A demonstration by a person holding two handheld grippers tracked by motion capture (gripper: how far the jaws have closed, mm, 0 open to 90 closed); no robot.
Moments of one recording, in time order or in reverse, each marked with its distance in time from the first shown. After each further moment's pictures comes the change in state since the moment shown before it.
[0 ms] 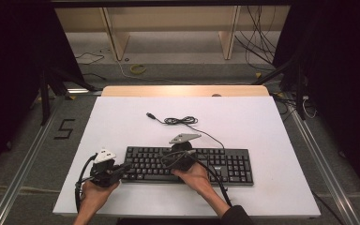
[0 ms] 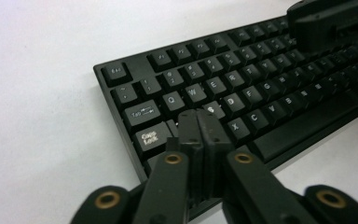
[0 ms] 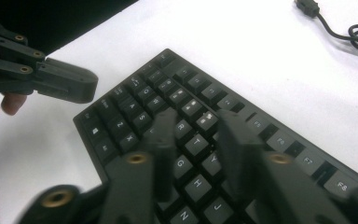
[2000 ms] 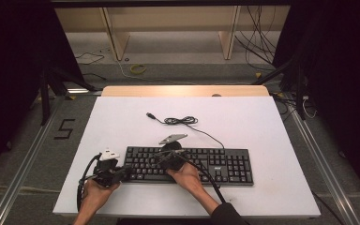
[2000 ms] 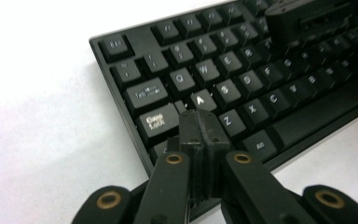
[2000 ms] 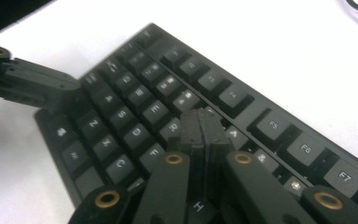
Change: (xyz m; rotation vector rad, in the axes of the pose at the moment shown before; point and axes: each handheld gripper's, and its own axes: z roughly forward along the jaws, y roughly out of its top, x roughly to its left) left arm 0.004 -0.001 0.011 0.085 0.005 0.003; right arm 0.006 0.003 0.034 0.092 -0.067 -0.003
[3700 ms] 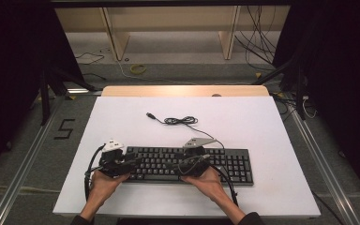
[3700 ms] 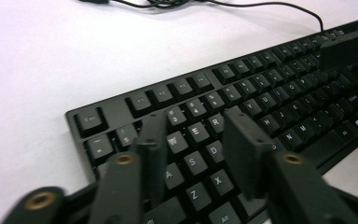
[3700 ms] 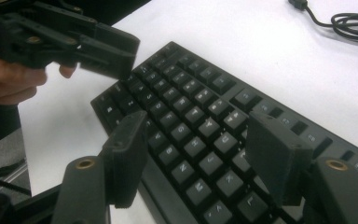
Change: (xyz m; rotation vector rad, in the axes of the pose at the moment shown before) left arm -0.011 0.030 0.007 -0.111 -0.060 -0.010; right arm -0.020 -0.028 -0.065 -0.118 0.111 0.022
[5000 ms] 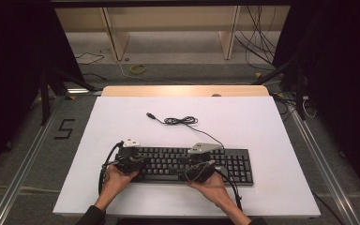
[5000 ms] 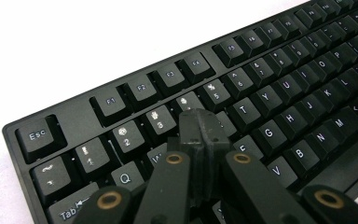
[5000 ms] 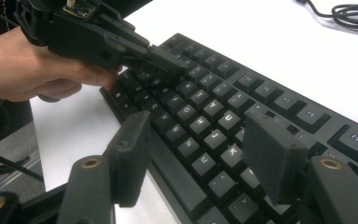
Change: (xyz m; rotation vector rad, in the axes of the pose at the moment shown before) left arm -0.008 0.006 0.043 0.136 0.013 0.058; right arm 0.002 -0.015 -0.013 -0.013 0.016 -0.005
